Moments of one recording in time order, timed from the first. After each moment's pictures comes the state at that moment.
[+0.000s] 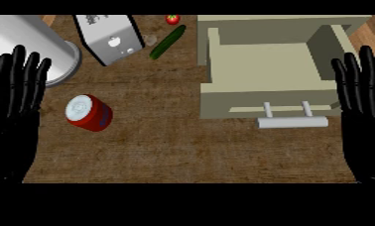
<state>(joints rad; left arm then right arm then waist) -0.02 0.11 0.03 -2.10 -0.03 -0.02 0.00 -0.02 -0.08 0.01 -2.10 -0.02 -0.03 -0.01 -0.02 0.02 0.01</state>
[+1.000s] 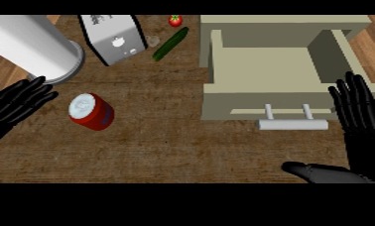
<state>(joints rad) 0.01 0.57 0.18 -1.78 0.67 -0.76 0.09 0.13 -0.10 -0.04 -2.06 -0.01 -0.02 0.15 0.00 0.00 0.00</state>
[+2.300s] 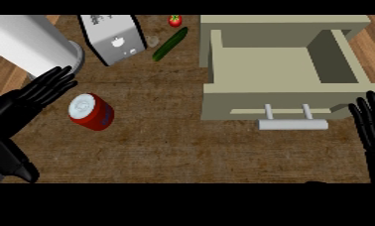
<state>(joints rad) -0.16 0.42 0.25 -1.43 0.38 -0.87 0.01 0.25 -0.10 -0.17 -2.06 -0.07 0.12 0.05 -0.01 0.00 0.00</state>
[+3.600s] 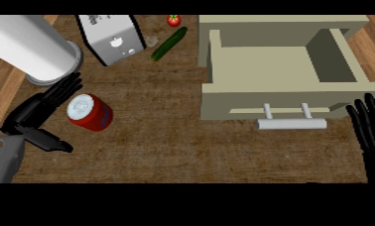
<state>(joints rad) -0.34 0.47 0.19 -0.79 -0.12 -0.69 -0.56 0.25 -0.05 -0.20 -2.04 -0.05 0.17 0.02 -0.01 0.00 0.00</state>
